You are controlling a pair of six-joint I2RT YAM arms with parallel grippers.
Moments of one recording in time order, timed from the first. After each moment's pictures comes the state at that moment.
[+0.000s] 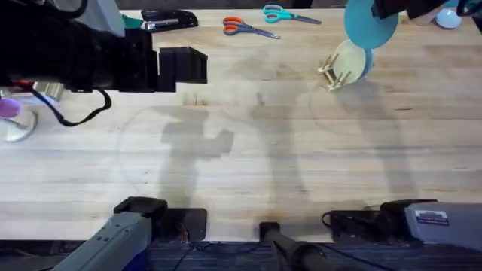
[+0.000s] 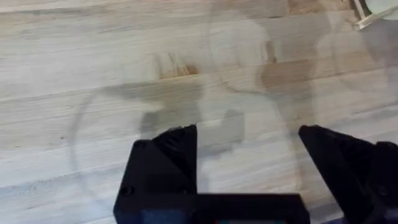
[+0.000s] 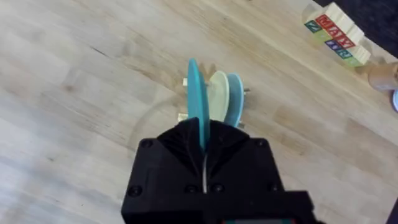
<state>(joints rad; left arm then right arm) -0.09 1.03 1.29 -1.24 0.21 -0.08 0.07 1.50 1.66 -1.11 -0.08 -0.45</state>
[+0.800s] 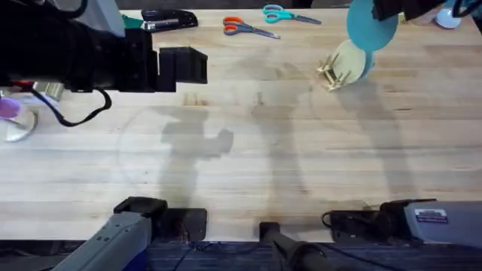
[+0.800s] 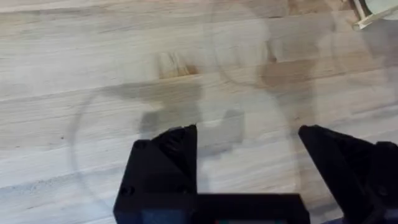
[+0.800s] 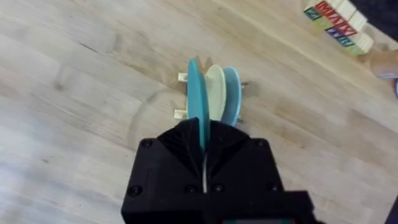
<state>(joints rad) -0.09 1.03 1.29 -1.24 0.21 -0.08 0.07 1.52 1.66 -1.12 -0.04 -0.42</state>
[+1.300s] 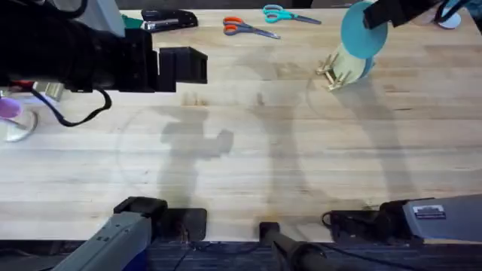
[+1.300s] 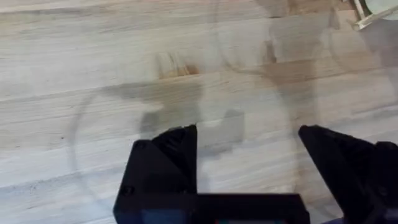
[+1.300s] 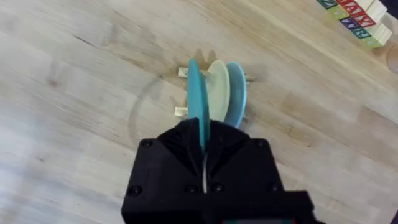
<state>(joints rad) -0.09 1.03 1.29 -1.24 0.21 -0.08 0.07 1.59 1.66 -1.12 -0.04 -0.42</state>
